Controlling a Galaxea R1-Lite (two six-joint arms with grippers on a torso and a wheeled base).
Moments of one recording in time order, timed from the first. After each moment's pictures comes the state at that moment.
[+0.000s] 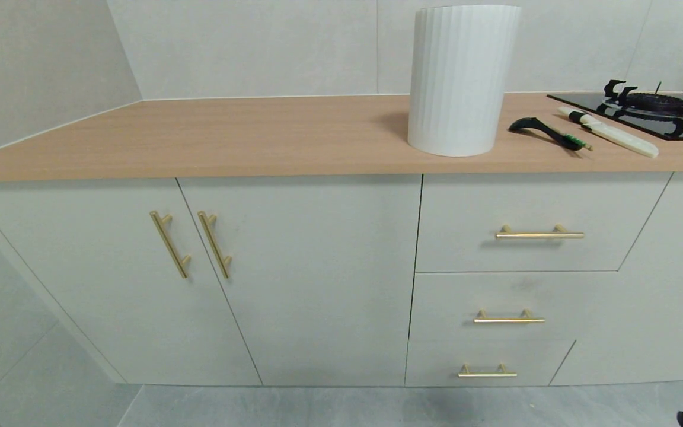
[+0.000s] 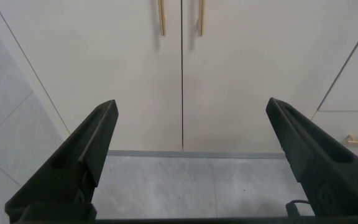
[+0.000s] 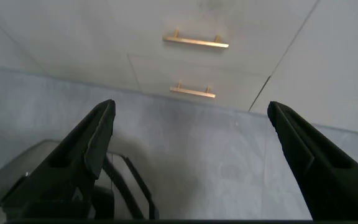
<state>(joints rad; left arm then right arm) 0.00 0.00 0.00 0.00 0.02 0.00 0.13 0.70 -0.28 0.01 0.07 -0.03</state>
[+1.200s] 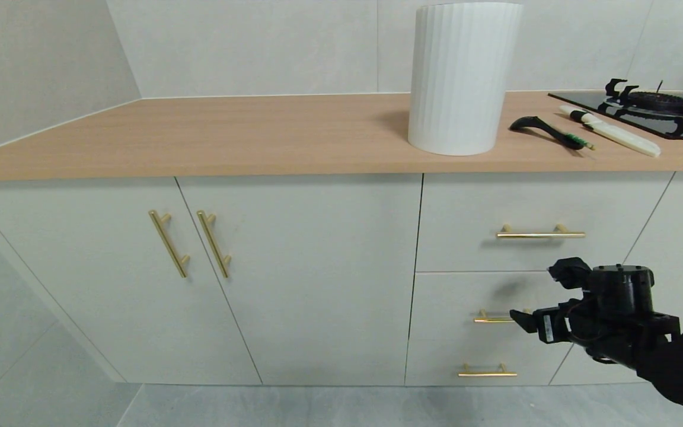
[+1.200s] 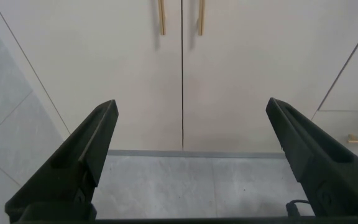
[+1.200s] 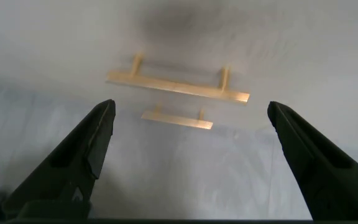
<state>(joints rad) 0.00 0.00 0.00 0.00 0.02 0.00 0.14 2.06 -0.48 -1.06 -0.04 -0.04</state>
